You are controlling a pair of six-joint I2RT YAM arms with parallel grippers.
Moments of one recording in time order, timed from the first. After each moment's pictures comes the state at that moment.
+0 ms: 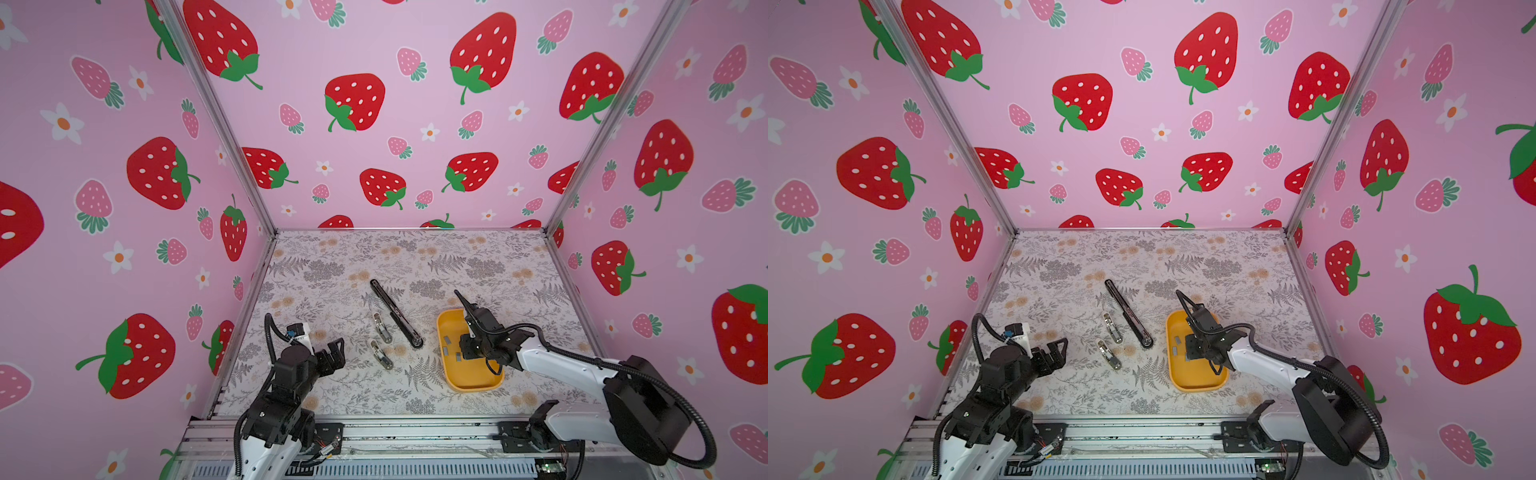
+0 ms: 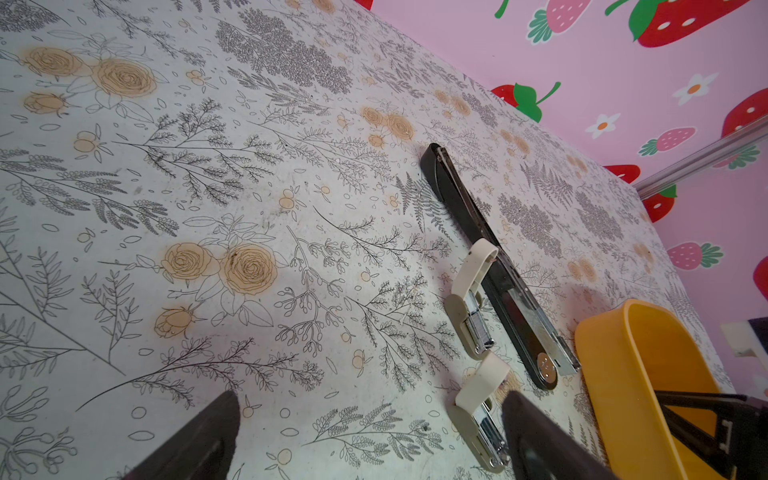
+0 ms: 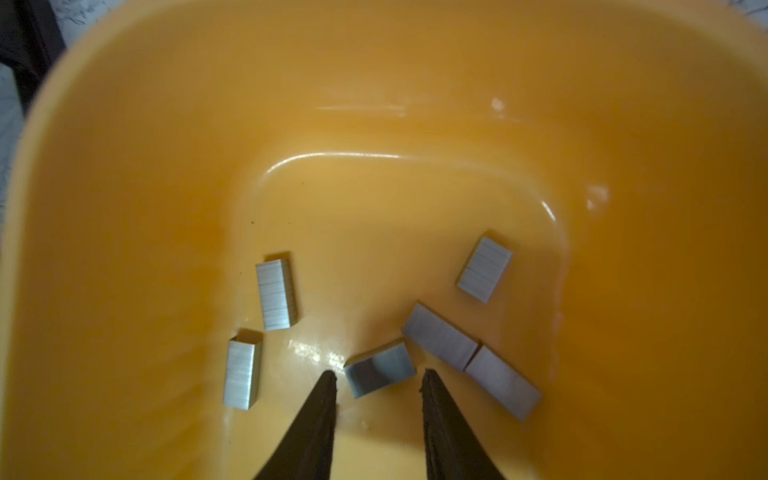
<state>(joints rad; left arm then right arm) -0.26 0.22 0.30 -0.64 -0.03 -0.55 0.75 1.31 0.56 -0.32 0.10 0.46</state>
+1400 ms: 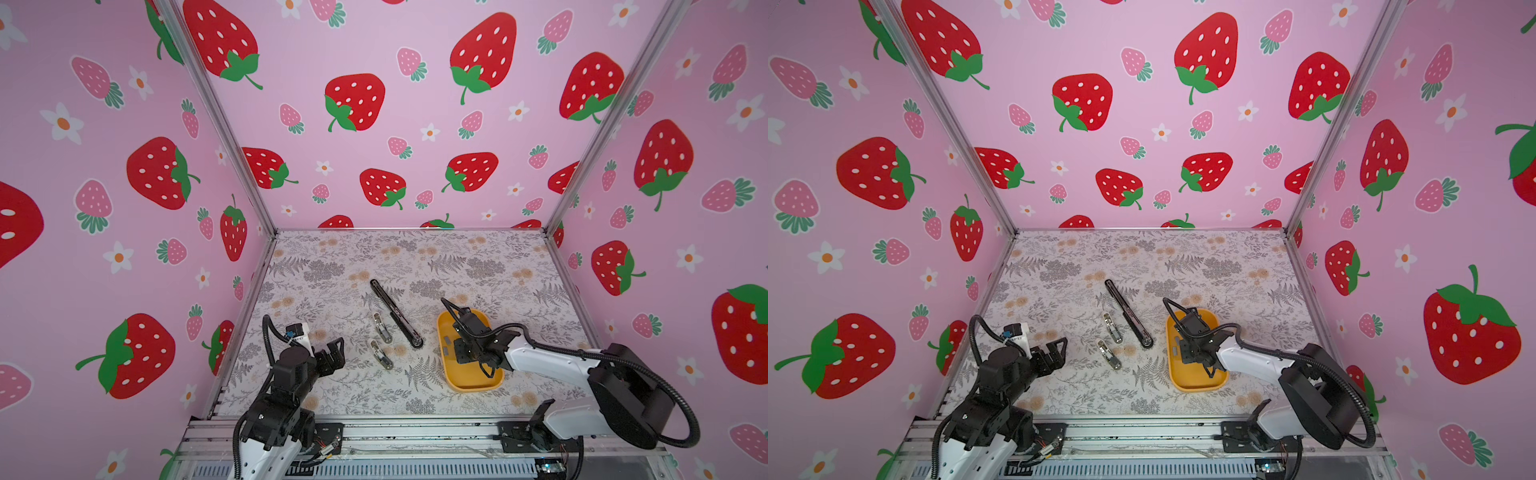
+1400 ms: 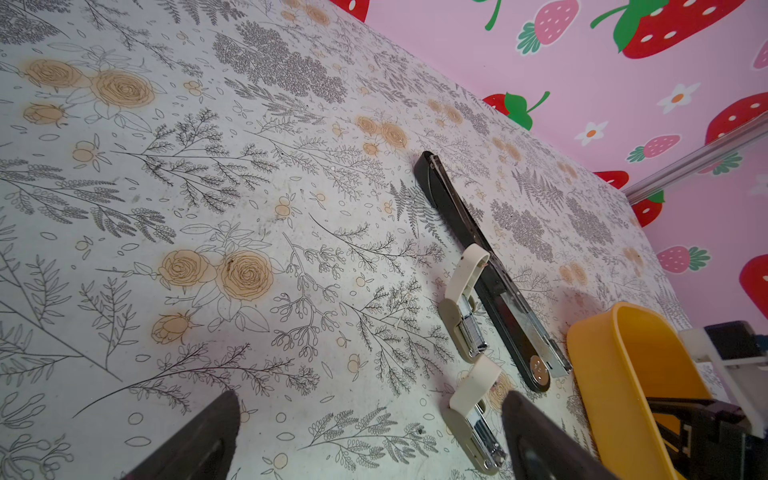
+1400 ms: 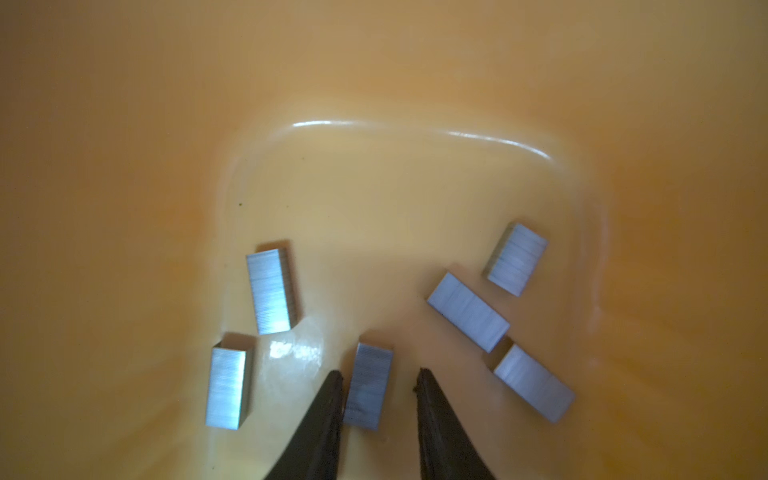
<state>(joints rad) -0.27 0.19 0.30 -0.64 -0.03 -0.55 0.85 1.39 0.60 -0.33 0.21 0.51</state>
